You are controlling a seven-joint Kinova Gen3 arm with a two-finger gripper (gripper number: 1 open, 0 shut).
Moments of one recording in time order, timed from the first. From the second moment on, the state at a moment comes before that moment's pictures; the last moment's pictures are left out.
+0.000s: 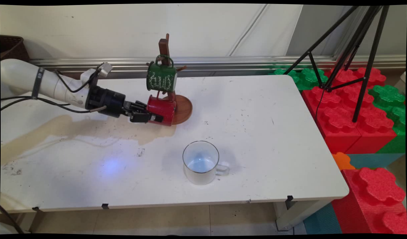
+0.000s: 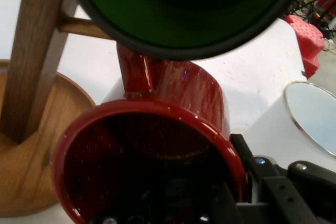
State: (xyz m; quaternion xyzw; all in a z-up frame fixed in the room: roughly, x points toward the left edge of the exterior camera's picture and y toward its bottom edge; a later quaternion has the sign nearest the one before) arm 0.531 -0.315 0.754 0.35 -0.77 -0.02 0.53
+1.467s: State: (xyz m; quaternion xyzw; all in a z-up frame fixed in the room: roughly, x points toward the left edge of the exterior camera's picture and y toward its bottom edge) arm 0.574 -0.254 0.800 0.28 -0.83 -0.03 0.49
